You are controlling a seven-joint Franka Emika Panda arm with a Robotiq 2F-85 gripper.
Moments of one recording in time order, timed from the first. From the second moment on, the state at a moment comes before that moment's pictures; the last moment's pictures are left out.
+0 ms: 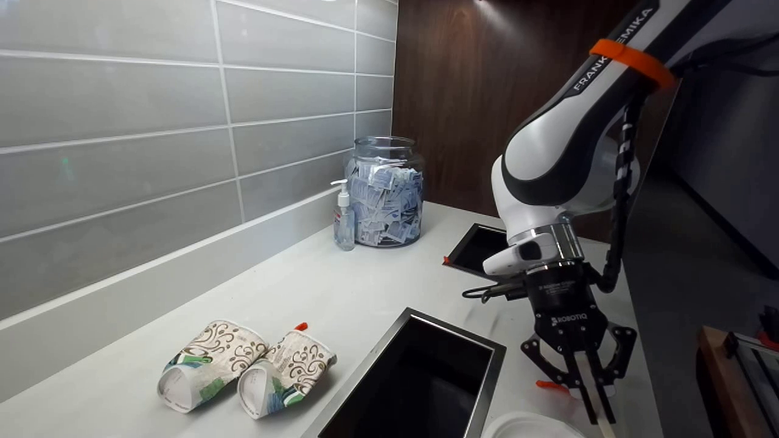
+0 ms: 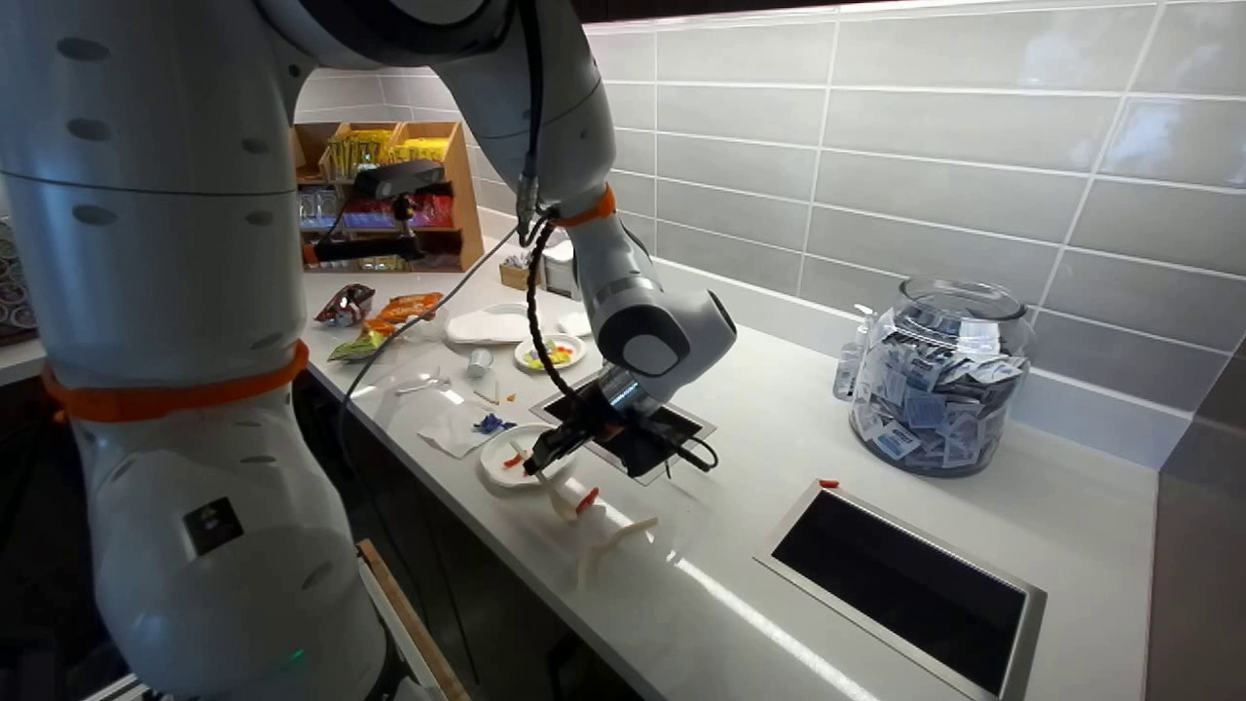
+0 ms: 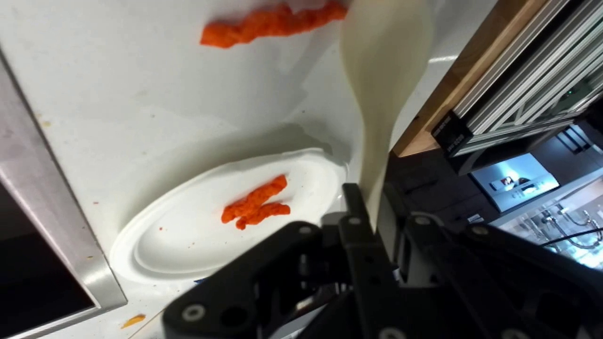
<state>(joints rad) 0.02 0.21 0.06 -2.47 0.61 2.00 -2.14</state>
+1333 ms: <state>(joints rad) 0.02 0.26 0.10 -2.37 0.60 2.00 -2.14</state>
